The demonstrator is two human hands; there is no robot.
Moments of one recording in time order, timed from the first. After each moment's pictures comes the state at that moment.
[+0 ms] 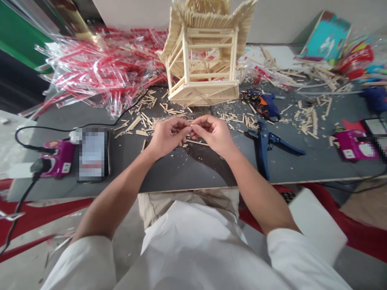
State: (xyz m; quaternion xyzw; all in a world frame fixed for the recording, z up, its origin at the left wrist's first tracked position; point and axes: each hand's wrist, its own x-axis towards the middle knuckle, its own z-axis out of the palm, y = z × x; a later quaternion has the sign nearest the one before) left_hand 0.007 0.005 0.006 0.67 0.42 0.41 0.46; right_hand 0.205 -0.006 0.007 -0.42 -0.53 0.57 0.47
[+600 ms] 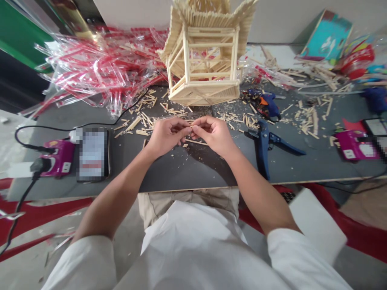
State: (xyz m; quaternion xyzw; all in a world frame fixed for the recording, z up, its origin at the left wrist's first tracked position) left_hand 0.003 0.006 0.008 0.66 0.43 0.38 0.48; right_hand 0.205 -0.005 0.003 -0.42 -0.53 0.57 0.47
